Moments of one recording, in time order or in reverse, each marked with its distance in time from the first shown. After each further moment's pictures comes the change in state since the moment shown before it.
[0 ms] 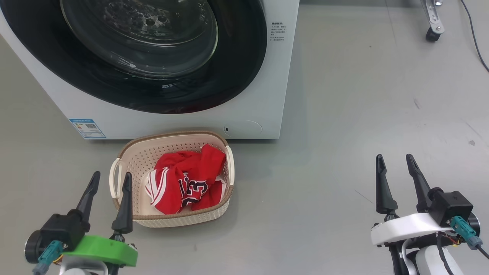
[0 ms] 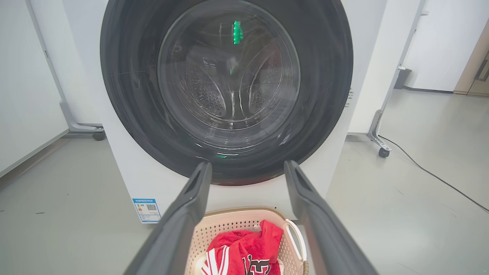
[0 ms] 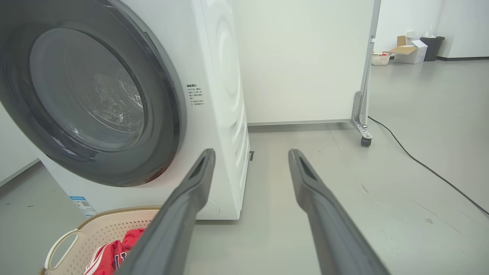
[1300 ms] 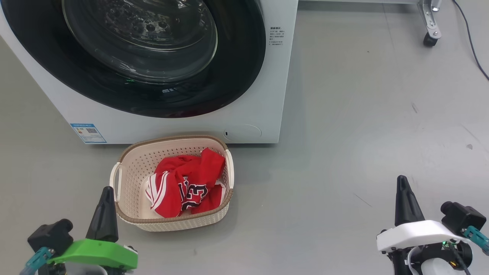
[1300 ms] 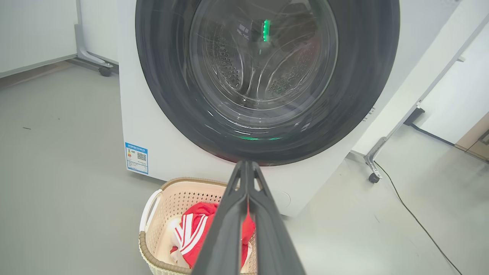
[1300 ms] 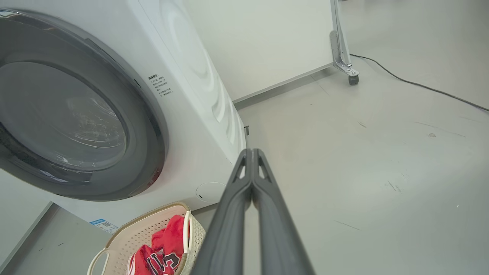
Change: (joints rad) left arm 0.022 -0.029 0.000 0.043 -0.281 0.000 0.054; right arm 0.036 0.020 -0.019 0.054 0.283 0.018 0.046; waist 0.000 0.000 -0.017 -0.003
